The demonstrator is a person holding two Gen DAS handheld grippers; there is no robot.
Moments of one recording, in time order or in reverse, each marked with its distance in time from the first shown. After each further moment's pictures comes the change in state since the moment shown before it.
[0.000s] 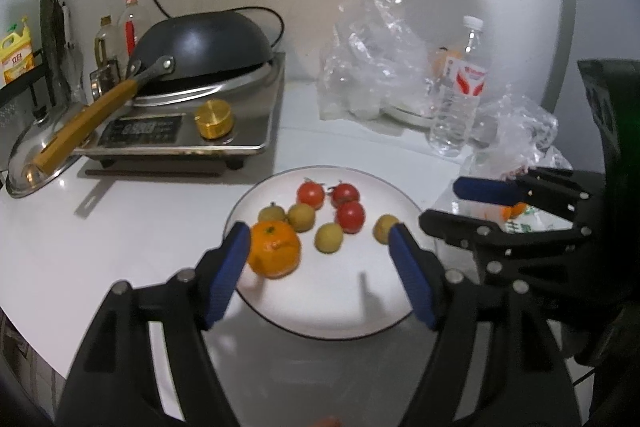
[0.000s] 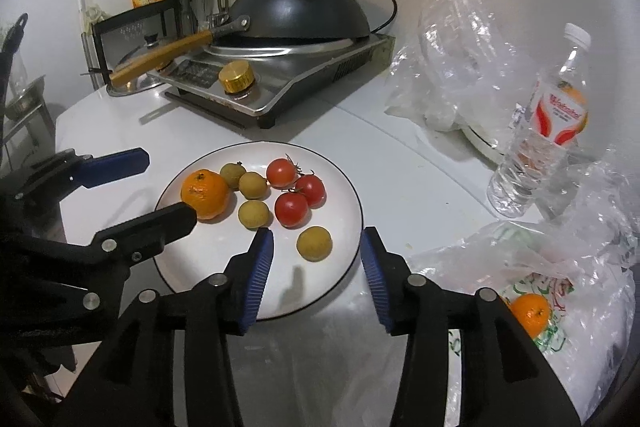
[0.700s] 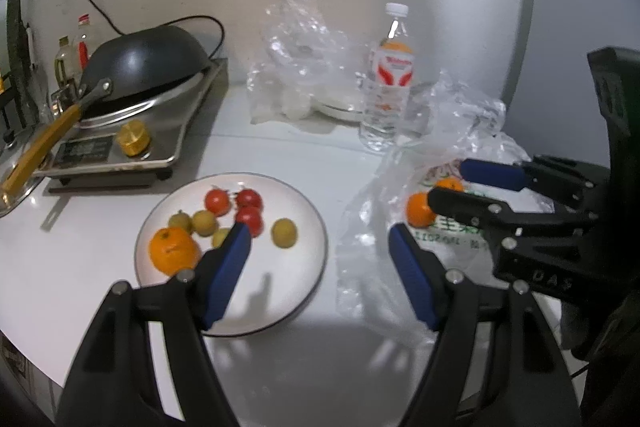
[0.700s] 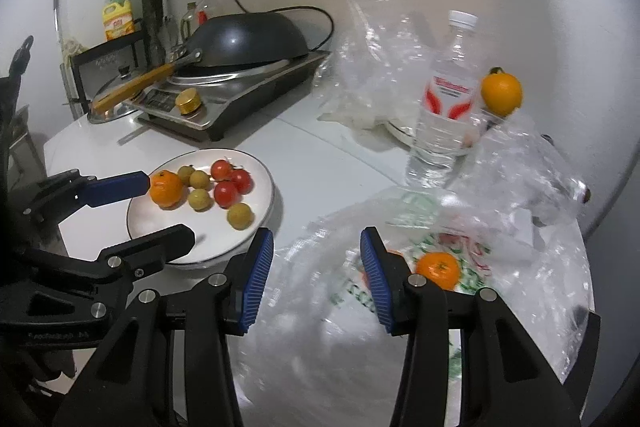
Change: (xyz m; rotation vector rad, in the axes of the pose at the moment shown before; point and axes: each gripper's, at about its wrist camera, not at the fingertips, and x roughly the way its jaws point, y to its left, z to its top) left arm -0.007 -0.086 0.007 0.074 0.020 -0.087; right arm -0.064 -0.064 -0.036 0.096 -0.063 -0.084
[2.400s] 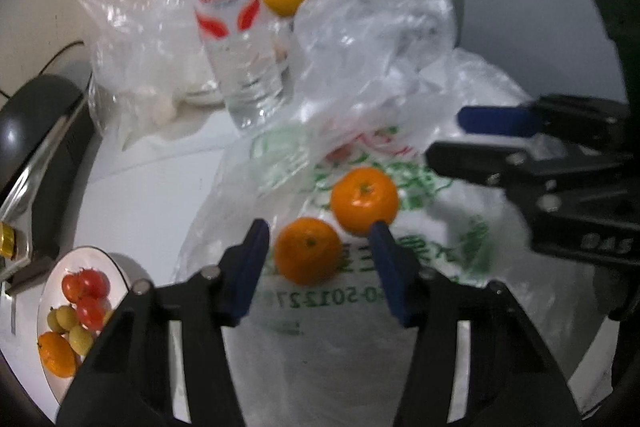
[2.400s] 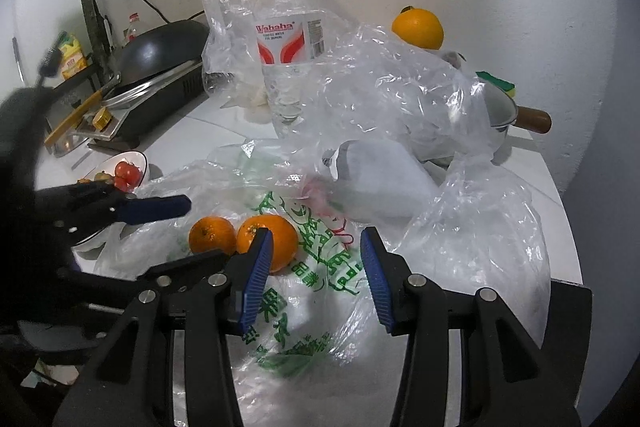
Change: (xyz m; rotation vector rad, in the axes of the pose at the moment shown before) left arm 0.137 -0.130 0.021 0.299 0.189 -0.074; right arm 0.018 -0.149 -0.041 0.173 0.026 -0.007
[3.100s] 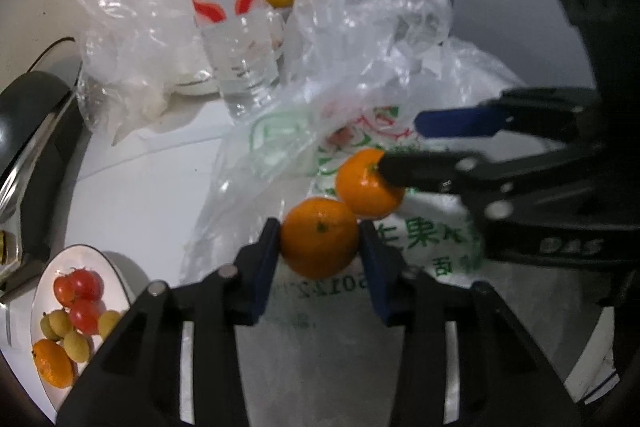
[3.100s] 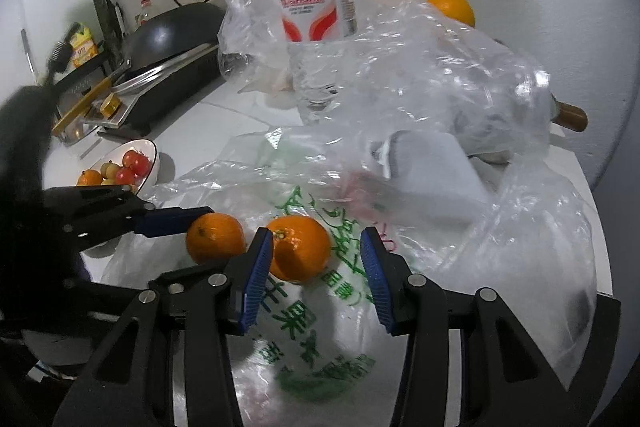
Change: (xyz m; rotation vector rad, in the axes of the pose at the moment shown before) left arm 0.003 0.014 -0.012 0.019 -0.009 -0.055; right arm 0.032 0.021 0.007 -0.026 0.058 0.059
